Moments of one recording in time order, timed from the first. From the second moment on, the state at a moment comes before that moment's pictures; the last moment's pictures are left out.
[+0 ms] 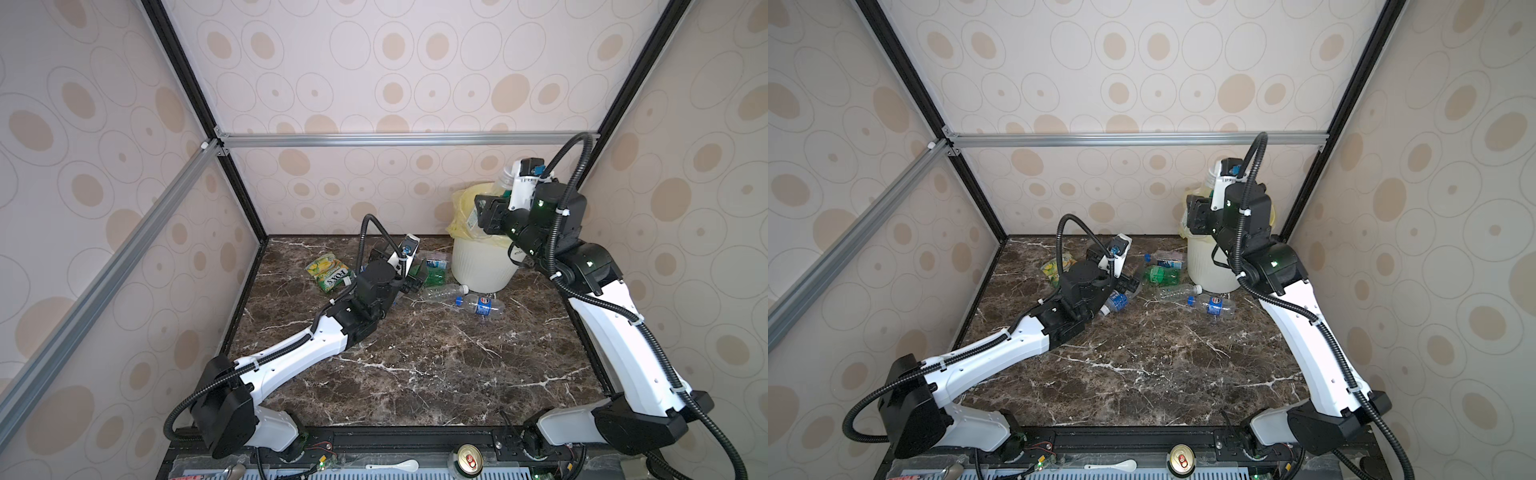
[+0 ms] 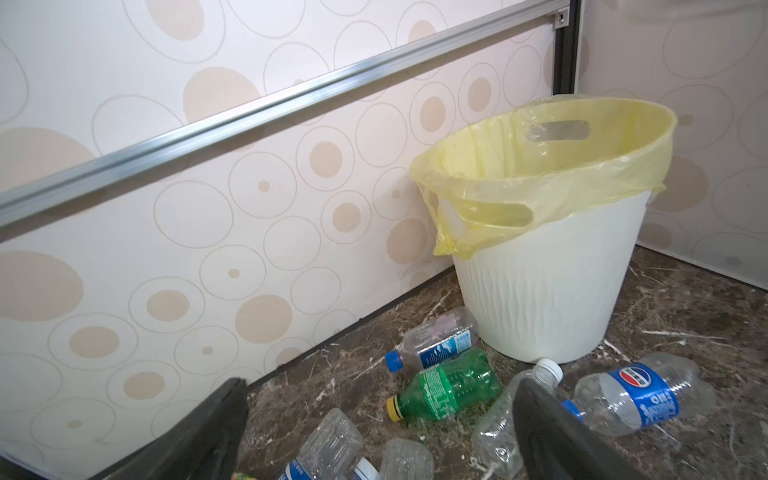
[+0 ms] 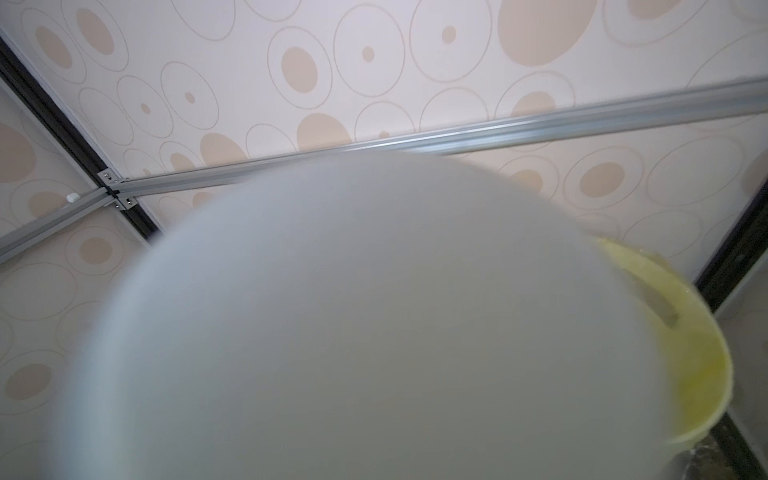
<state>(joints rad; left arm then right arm) -0.81 1.43 1.15 0.24 -0.42 0.26 0.47 1.39 1.87 -0.62 0.25 0.21</state>
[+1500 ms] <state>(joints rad) -0.83 1.64 1.48 -0.14 -0.48 0.15 0.25 1.55 1.95 -0.79 0.15 0.22</state>
